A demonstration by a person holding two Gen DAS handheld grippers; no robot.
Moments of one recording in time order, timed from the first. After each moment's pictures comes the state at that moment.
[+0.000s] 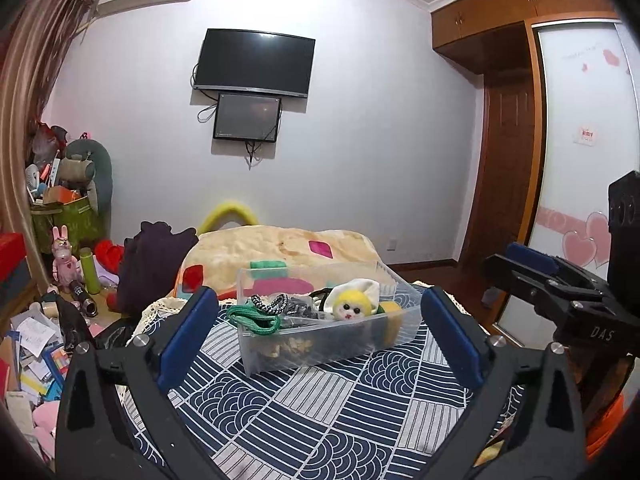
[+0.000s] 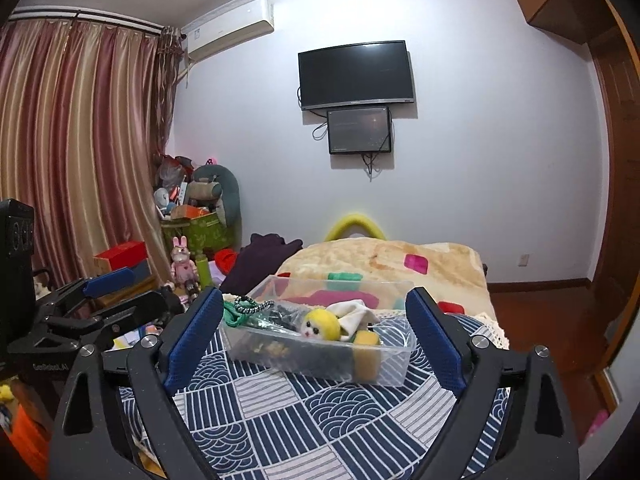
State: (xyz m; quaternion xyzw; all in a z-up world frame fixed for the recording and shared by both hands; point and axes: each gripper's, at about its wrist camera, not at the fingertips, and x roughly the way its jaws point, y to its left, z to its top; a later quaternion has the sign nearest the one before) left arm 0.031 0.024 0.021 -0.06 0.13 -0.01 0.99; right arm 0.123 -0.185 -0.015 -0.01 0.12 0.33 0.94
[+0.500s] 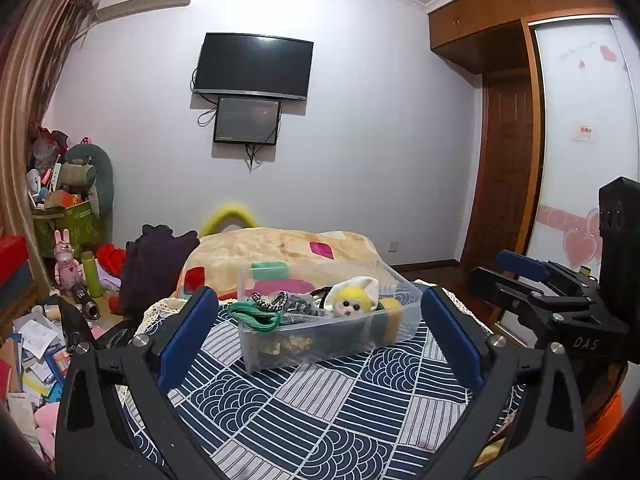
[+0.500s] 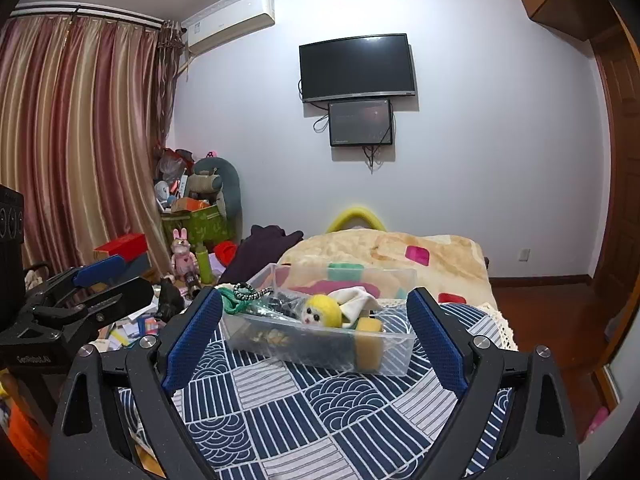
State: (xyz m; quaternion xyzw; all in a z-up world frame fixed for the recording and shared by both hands) left arm 0.028 0.021 0.016 -0.05 0.12 0.00 0.99; right arm 0.123 -0.185 -0.025 -0.02 0.13 0.33 0.94
